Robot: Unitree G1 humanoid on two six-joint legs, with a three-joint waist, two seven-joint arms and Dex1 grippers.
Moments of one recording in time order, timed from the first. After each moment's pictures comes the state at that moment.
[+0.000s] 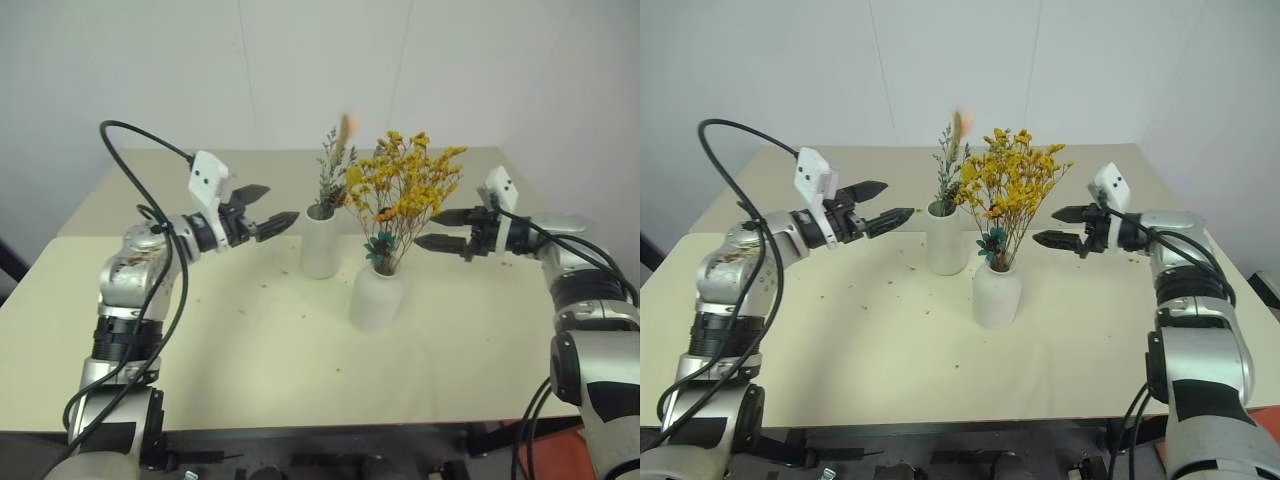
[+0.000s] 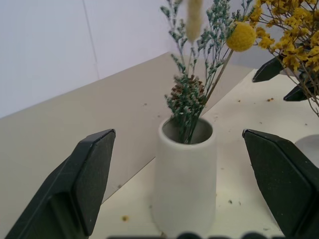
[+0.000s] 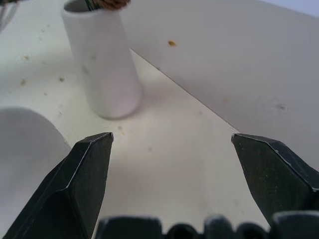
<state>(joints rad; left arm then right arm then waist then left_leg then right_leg) -0.79 0.57 0.10 0.11 -0.42 0.54 -0.85 -1.08 -0.71 -0.03 0.96 0.15 0.14 1.28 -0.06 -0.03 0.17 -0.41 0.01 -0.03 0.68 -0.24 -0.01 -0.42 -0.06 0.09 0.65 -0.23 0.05</state>
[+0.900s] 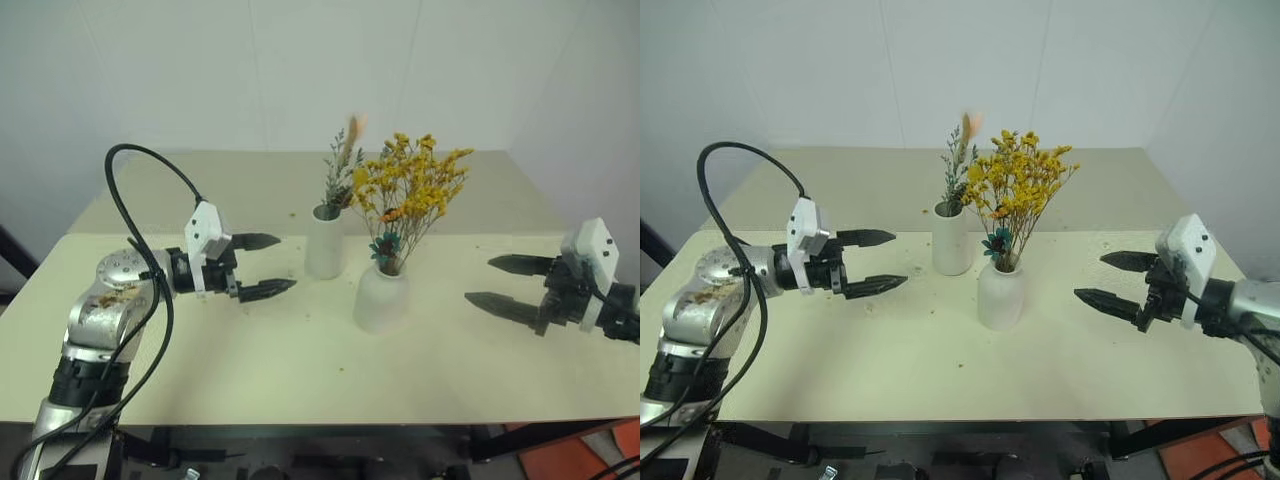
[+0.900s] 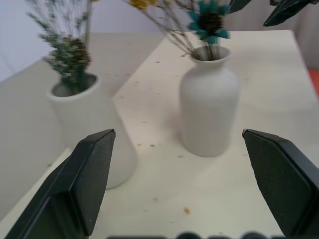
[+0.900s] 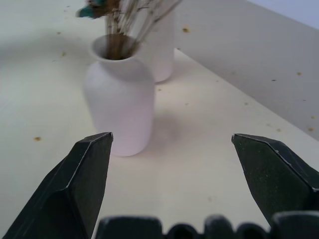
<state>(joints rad) -0.53 0.72 0.06 -0.17 -0.51 0.51 -1.13 -0.15 -0.91 -0.48 -0.41 0.57 0.72 1.05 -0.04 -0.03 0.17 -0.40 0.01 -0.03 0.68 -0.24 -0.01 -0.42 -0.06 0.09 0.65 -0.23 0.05</state>
